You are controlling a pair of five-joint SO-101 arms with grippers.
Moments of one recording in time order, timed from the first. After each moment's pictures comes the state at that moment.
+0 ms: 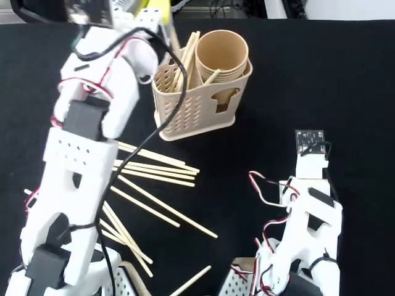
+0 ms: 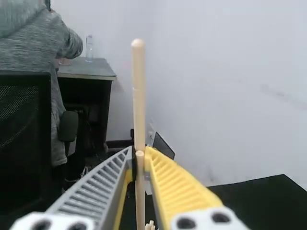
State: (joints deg) left arm 14.0 -21.2 -3.0 26.7 7.6; right arm 30.0 -34.5 76.6 31.6 26.5
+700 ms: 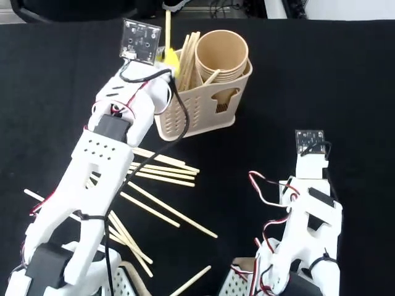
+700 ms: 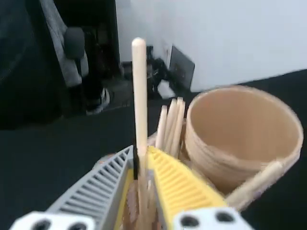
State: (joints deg) left arm 14.0 -21.0 24.4 23.6 1.5; right arm 30.0 -34.5 76.6 31.6 26.5
